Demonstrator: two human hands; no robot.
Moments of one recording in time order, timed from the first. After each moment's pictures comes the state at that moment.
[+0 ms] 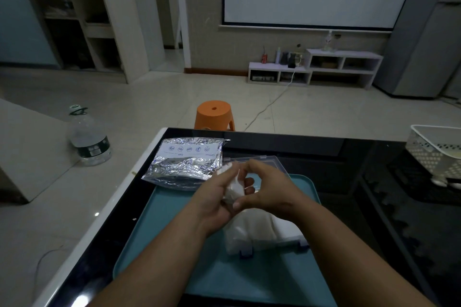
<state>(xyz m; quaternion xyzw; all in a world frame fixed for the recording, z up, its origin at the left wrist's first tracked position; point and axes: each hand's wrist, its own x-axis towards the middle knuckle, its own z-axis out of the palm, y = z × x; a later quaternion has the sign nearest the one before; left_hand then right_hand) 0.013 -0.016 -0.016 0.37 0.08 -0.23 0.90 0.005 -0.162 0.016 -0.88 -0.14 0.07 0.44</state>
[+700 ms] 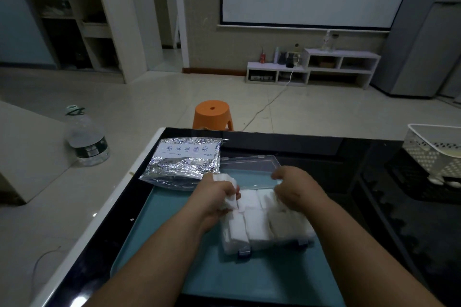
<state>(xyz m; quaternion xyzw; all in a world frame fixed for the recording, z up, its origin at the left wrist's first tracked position) 0.017 -0.017 -0.020 0.64 0.14 -0.14 0.75 0.019 -0.193 0.010 -0.97 0.06 0.08 0.22</state>
